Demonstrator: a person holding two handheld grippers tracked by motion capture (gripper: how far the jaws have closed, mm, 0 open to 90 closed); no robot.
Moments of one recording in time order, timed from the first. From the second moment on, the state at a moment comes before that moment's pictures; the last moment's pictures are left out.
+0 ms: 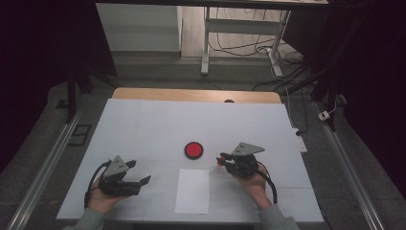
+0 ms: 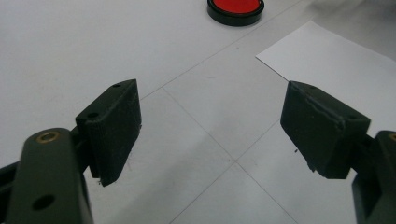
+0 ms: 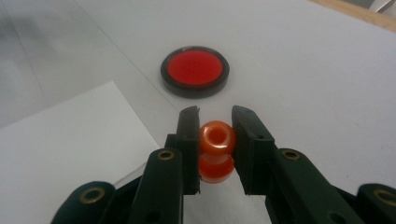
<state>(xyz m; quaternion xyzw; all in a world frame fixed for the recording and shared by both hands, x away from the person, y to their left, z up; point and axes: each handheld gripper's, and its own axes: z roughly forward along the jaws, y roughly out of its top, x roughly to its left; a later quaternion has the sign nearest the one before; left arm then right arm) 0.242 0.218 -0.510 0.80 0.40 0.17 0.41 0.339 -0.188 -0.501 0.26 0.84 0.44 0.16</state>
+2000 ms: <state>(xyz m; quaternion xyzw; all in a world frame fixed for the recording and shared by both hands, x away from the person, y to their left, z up) 0.241 0.214 -0.510 0.81 0.39 0.17 0.41 0.300 -0.156 -0.458 0.20 0.81 0.54 0.11</state>
